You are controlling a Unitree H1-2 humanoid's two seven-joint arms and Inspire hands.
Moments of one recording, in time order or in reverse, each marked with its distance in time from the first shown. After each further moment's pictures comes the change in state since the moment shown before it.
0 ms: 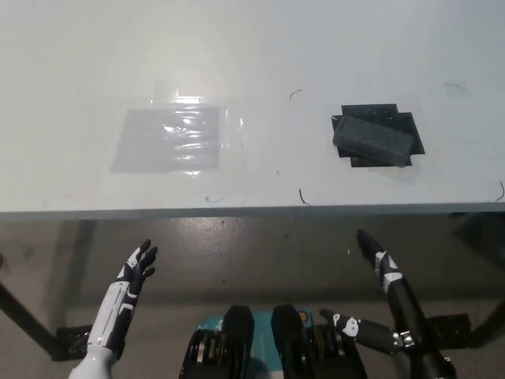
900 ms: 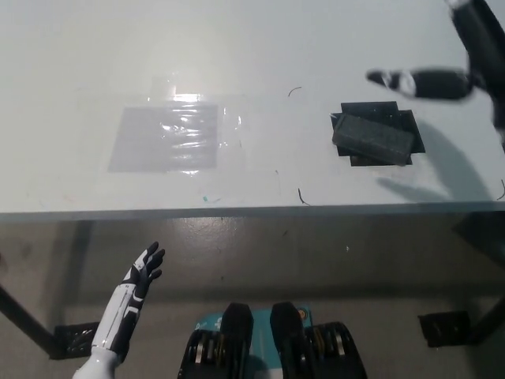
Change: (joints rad) left_arm 0.003 0.000 -0.011 -0.009 0.000 0.005 -0.014; right_arm -0.816 -0.311 -0.008 -0.017 -0.106 0.387 0.182
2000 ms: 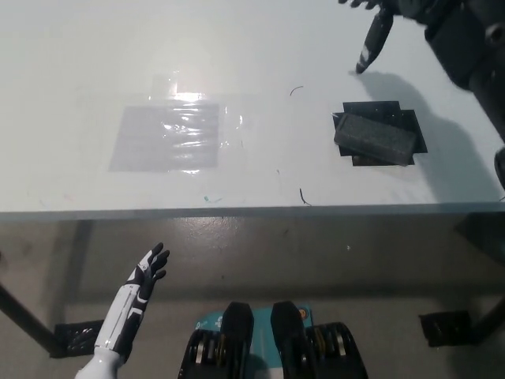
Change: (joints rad) left_arm 0.000 0.008 -0.018 -0.008 0.000 -0.003 -0.003; right_arm -0.736 0.145 0.512 1.325 -0.173 0.121 0.356
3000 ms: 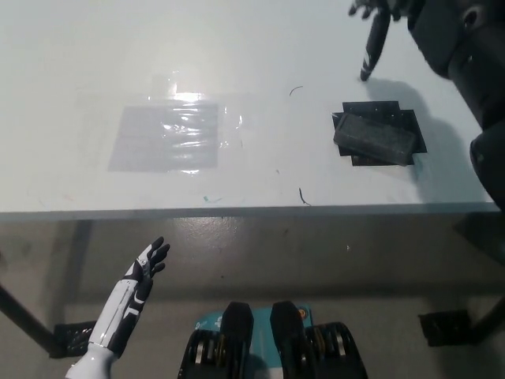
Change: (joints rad) left_arm 0.003 0.029 -0.003 -0.053 0.002 -0.019 -0.033; right_arm -0.006 0.054 0.007 0.071 -0.063 0.141 0.058
